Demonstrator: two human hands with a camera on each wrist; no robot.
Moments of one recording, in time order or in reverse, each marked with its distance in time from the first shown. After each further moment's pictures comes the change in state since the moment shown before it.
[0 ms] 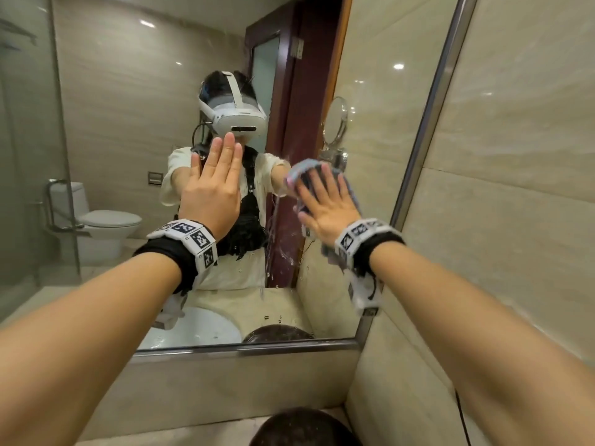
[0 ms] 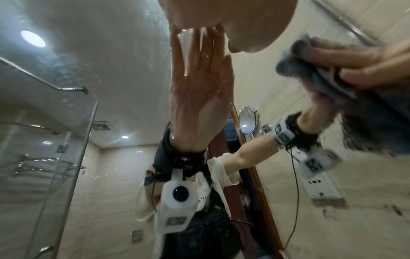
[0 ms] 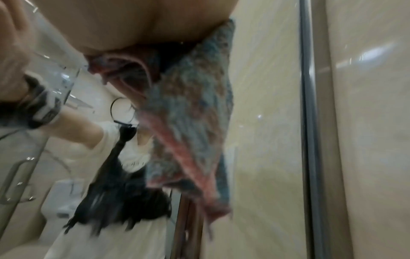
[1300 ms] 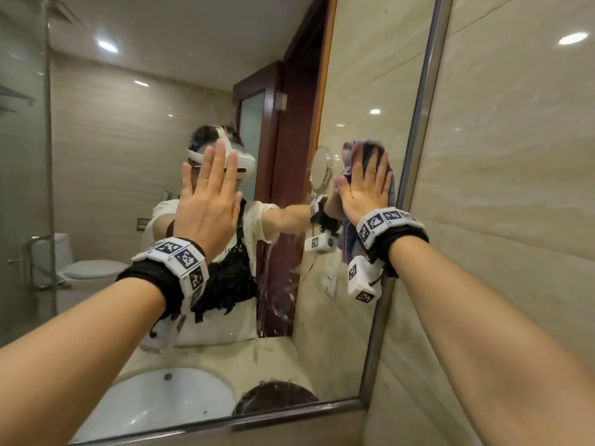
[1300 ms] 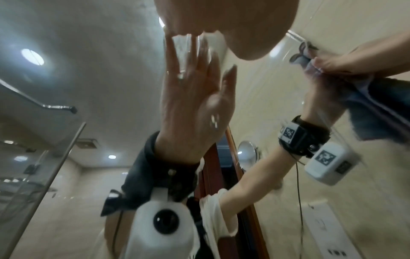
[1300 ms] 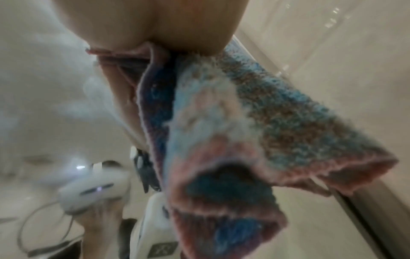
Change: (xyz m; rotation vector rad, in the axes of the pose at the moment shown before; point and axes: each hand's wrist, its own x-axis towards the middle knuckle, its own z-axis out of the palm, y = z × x) left_hand 0.069 -0.003 -0.023 0.025 -0.025 0.008; right_hand 0.052 0.078 -0.054 0.253 0.388 0.540
